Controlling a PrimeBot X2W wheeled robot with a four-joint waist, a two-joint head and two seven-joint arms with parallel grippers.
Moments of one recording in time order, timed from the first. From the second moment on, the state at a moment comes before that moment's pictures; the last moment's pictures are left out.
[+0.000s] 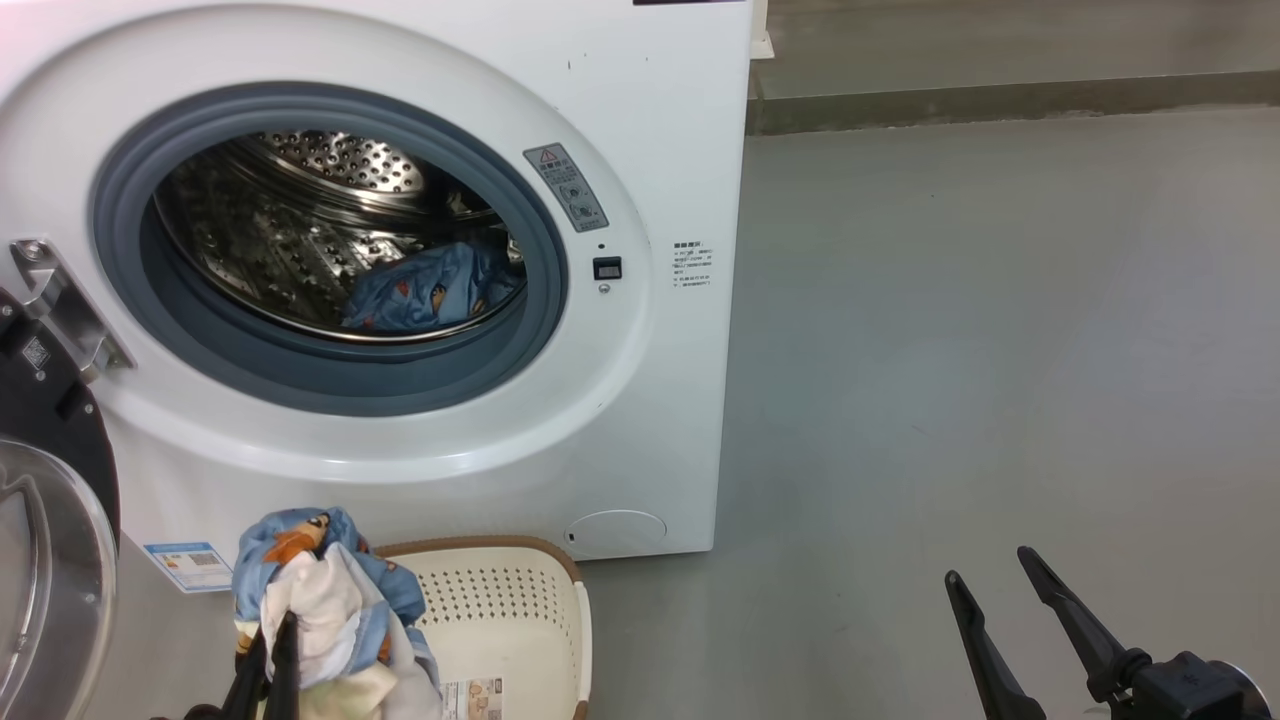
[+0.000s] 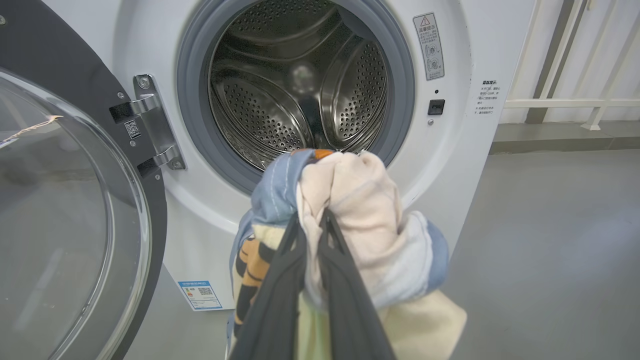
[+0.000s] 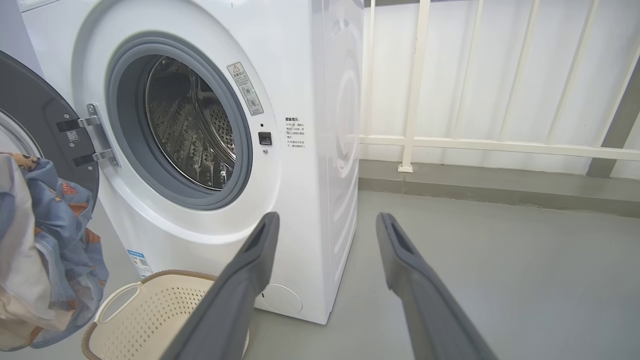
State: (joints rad) left arm 0.16 0.19 -0.14 -0.03 -0.25 0.09 -0.13; right arm 0.15 -0.19 0.09 -0.04 0.22 0.13 -0.26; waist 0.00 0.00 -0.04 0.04
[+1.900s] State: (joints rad) left arm -1.04 0.40 -0.09 0.73 -0.44 -0.09 0.17; right arm -0.16 -0.17 0.11 -0.11 0.26 0.13 -0.26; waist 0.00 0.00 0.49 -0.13
